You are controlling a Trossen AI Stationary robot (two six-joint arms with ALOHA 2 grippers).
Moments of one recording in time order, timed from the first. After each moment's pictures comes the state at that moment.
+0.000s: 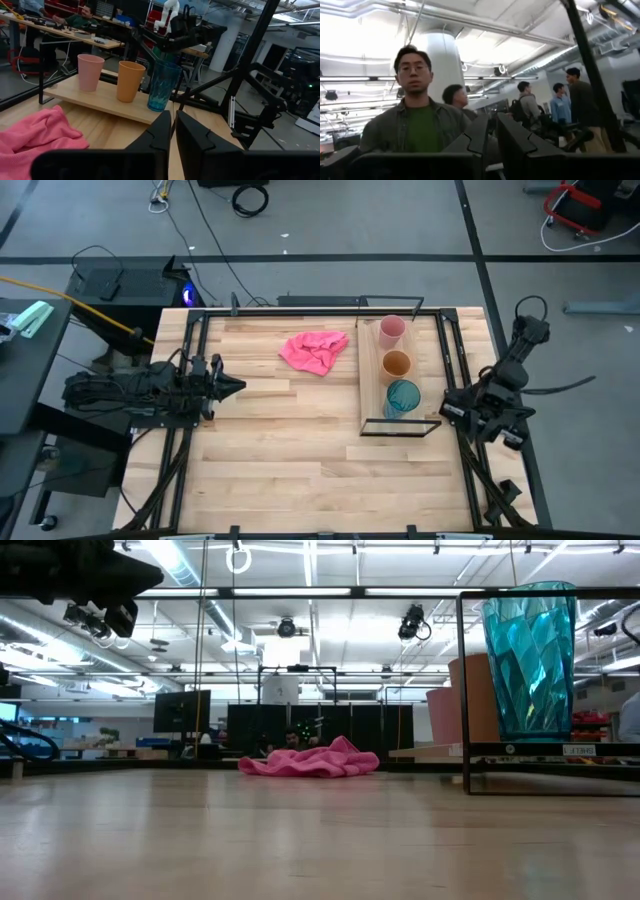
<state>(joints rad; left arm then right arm) -0.05 0.17 0.22 -0.01 -0.11 -0.28 0.83 0.34 0.19 0.67 -0.05 0.23</state>
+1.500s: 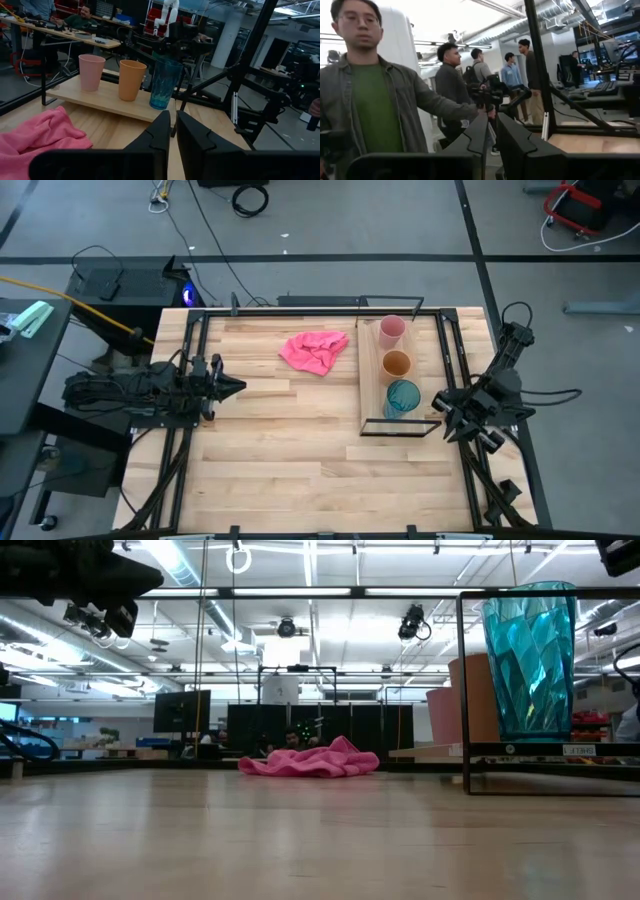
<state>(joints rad) -0.05 0.17 0.22 -0.02 -0.11 -0.25 0.91 0.09 0.09 0.29 0.23 0.12</state>
